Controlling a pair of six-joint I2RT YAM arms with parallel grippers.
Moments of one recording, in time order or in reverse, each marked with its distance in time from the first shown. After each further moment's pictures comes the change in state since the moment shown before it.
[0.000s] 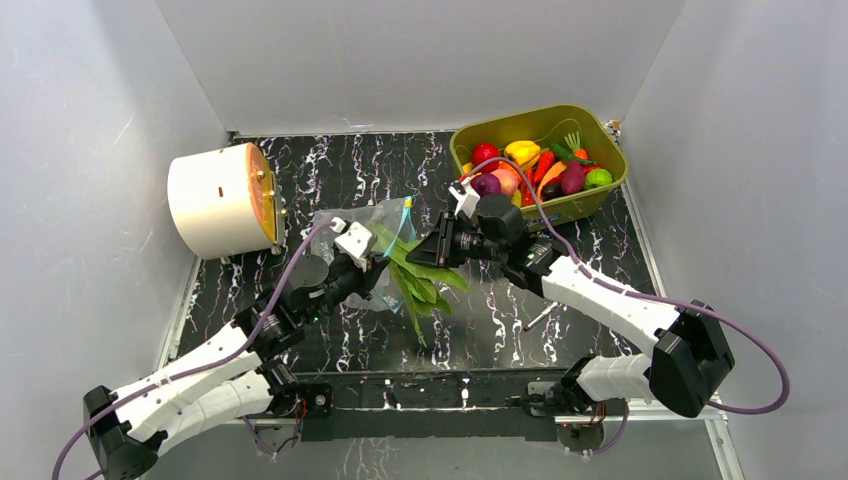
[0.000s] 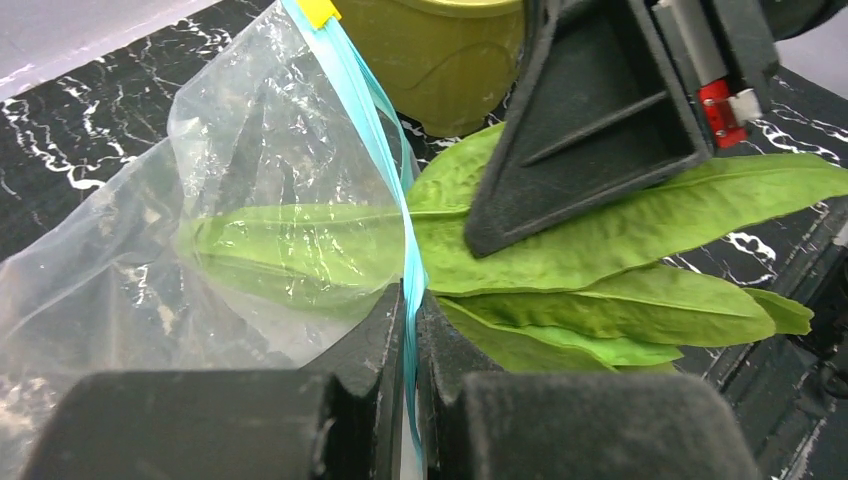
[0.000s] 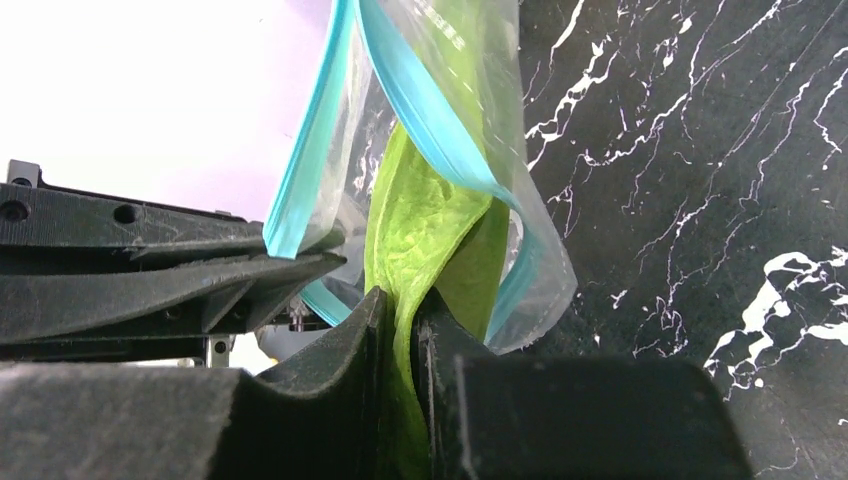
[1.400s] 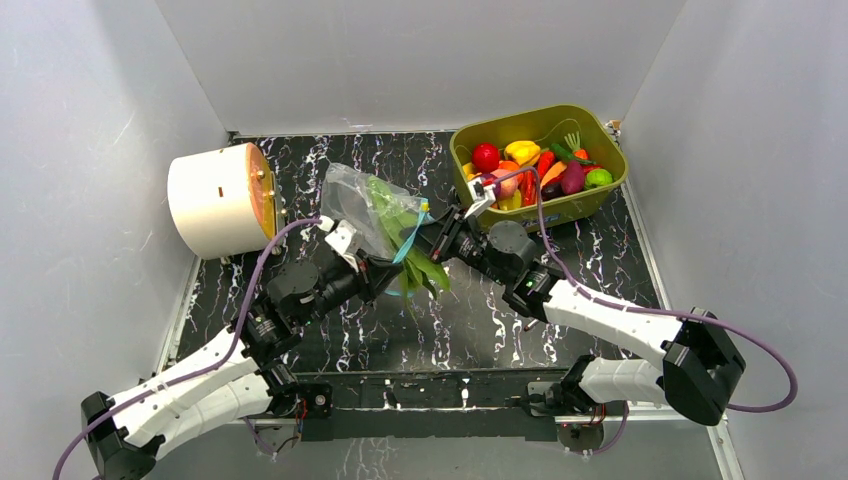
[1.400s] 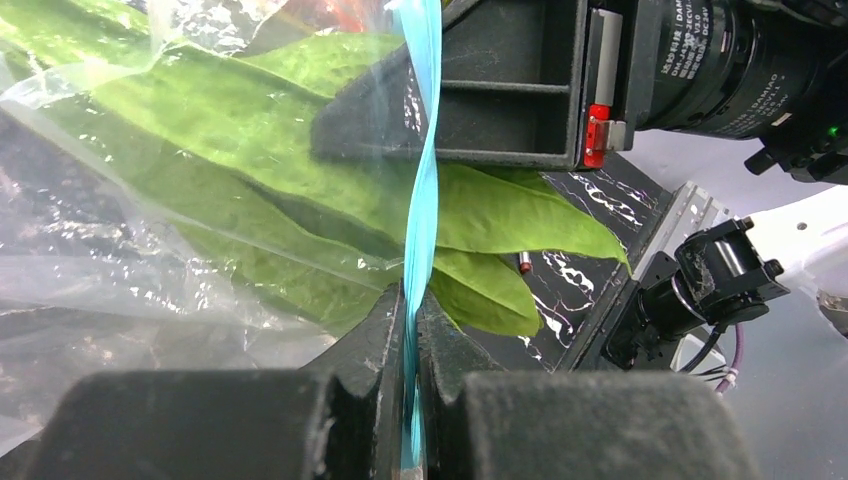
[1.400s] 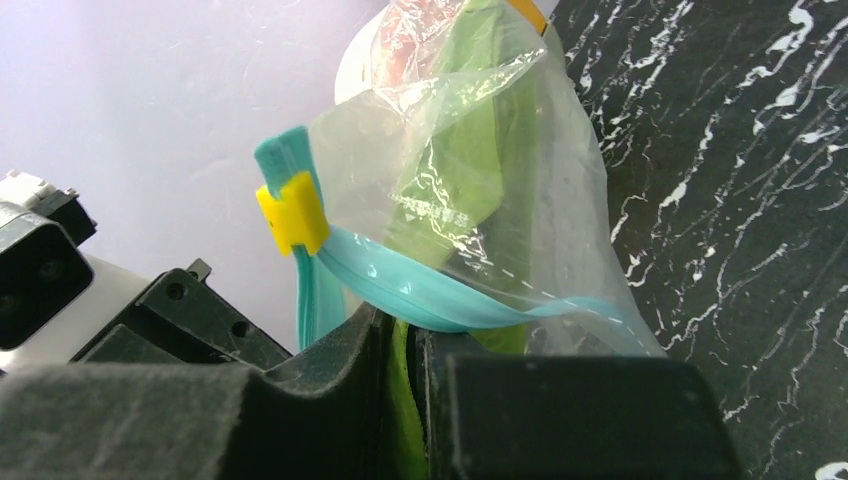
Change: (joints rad) left arm 0.000 -0.047 -0.034 0.090 0.164 -0.253; right arm 0.122 -0.072 -0.173 0.501 0.366 0.019
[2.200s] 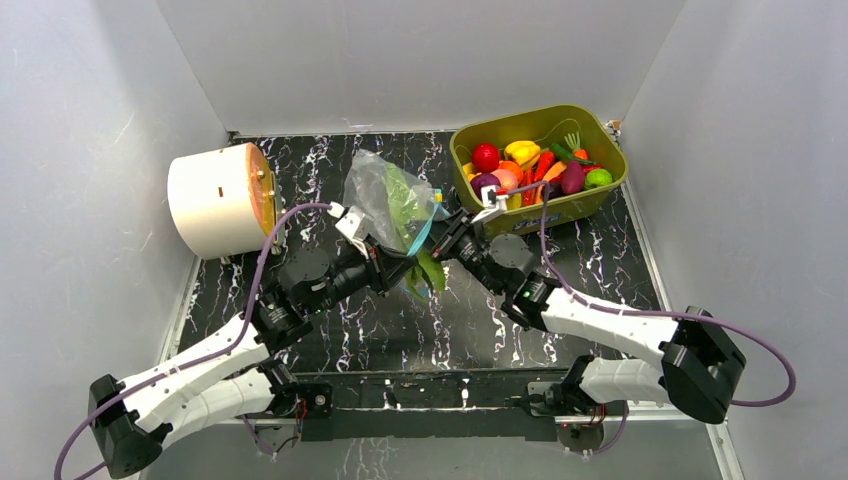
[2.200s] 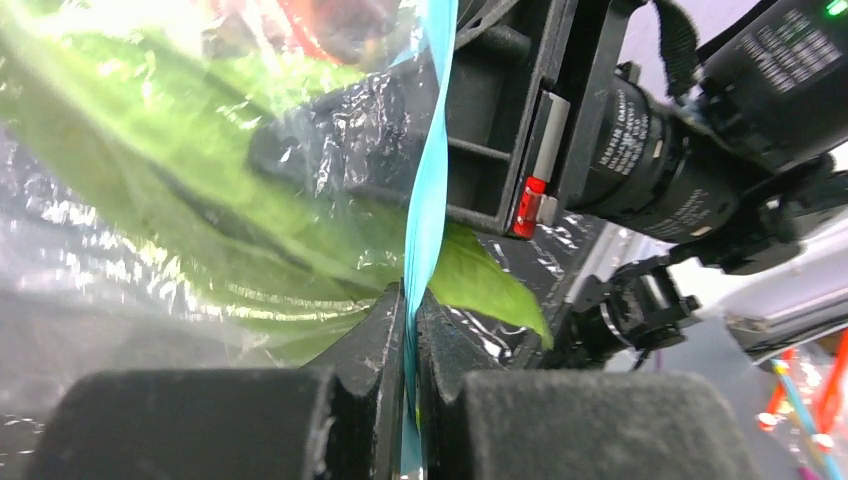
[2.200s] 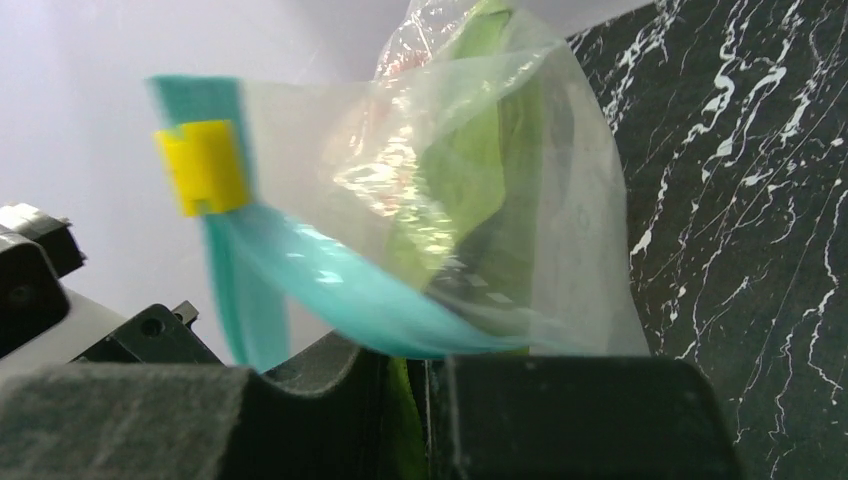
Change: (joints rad) left arm 0.001 0.107 0.071 0.069 0.070 -0.141; right arm 0.059 -0.020 -0.088 0.174 0.254 0.018
